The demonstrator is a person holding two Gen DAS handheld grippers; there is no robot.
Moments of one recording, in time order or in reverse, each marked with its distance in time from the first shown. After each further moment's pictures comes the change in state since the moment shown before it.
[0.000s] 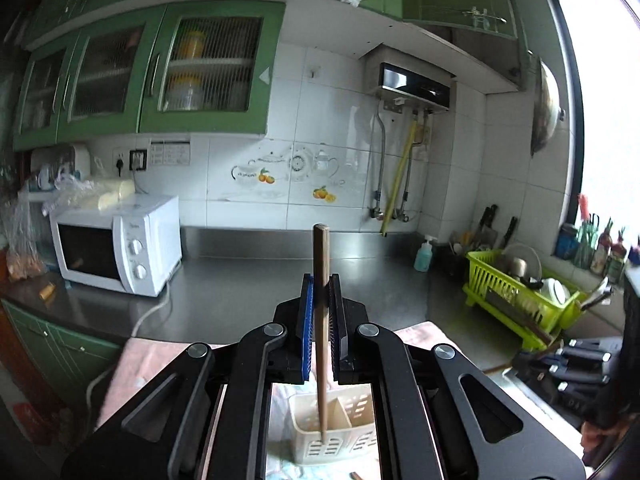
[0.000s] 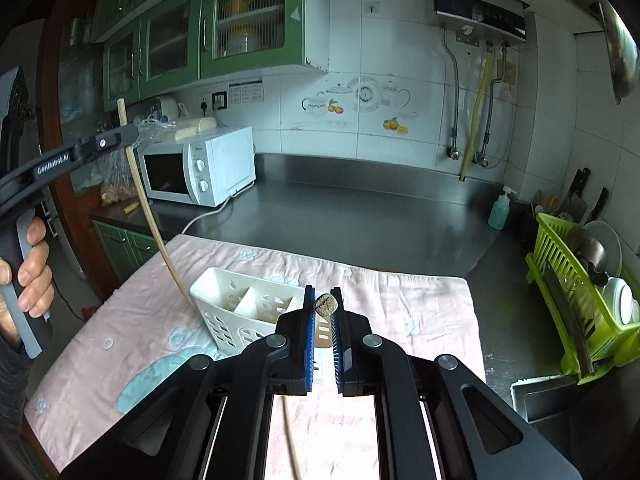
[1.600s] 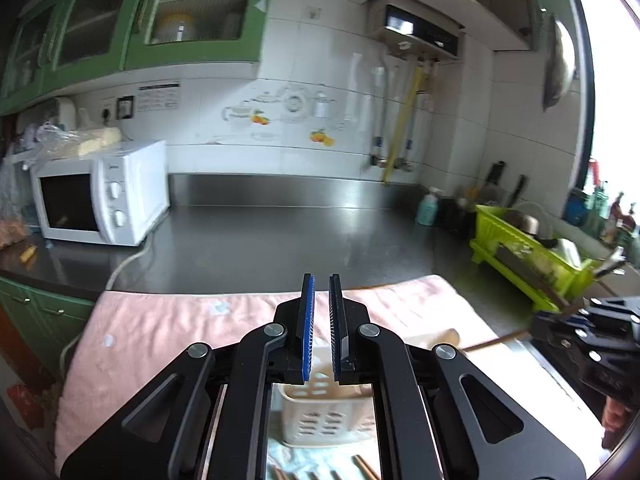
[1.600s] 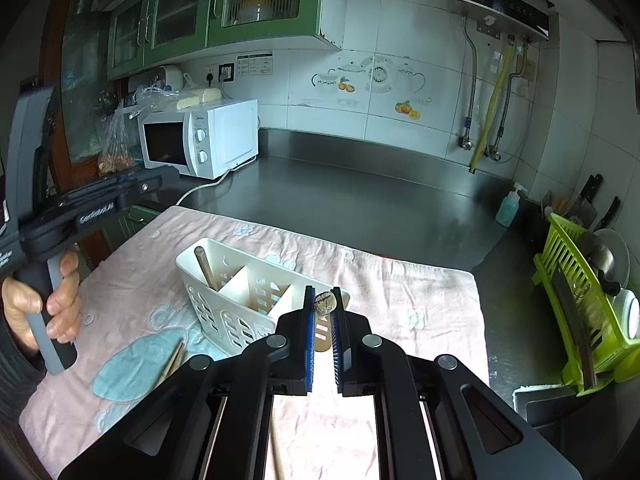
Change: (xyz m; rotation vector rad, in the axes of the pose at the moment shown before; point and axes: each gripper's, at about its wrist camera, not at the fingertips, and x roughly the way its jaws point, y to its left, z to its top) left arm 0.067 0.005 -0.077 0.003 0.154 -0.035; right arm 0.038 0.002 -0.011 -0.070 0.057 -0.007
